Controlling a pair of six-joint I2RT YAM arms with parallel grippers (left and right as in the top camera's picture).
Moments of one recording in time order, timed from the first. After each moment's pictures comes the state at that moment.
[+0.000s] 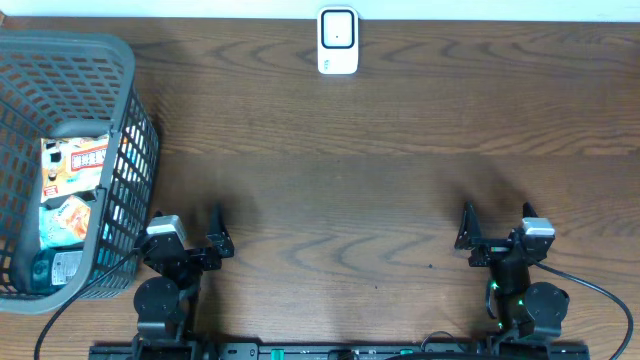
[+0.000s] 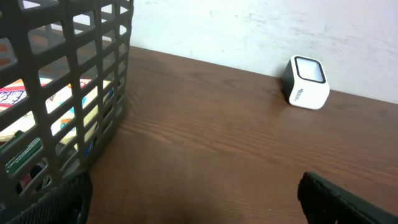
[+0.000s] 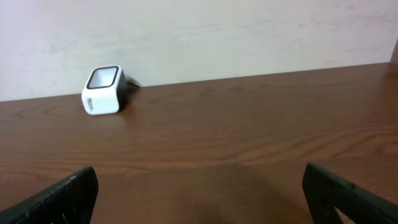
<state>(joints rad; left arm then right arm) -0.04 0.01 0.08 -0.25 -0.05 -0.22 -0.09 0.02 0.01 -0.06 -0.12 0.13</state>
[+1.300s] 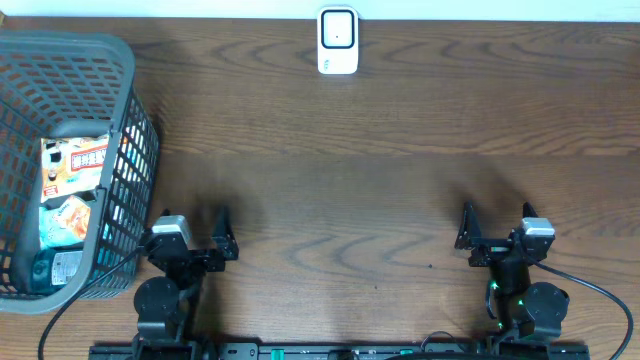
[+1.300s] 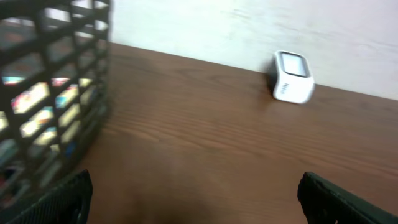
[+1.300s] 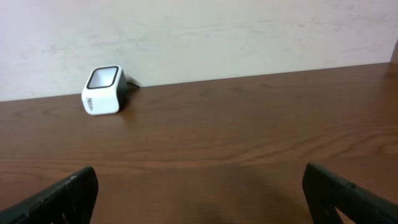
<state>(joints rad) -0.04 0.01 0.08 -0.25 0.03 -0.22 -0.09 0.02 0.01 -0.06 -0.12 0.13</state>
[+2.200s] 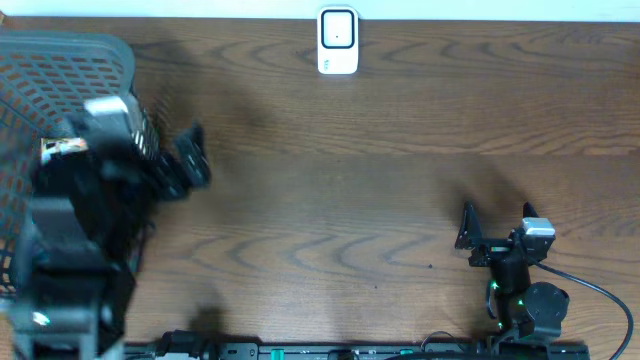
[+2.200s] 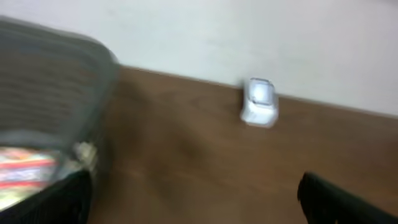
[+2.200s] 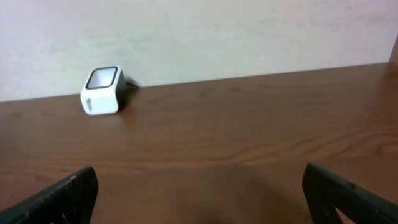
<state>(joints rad) -0.04 0.93 1.35 -0.87 0.02 -0.23 -0.09 0.02 0.01 -0.06 -0.11 0.13</state>
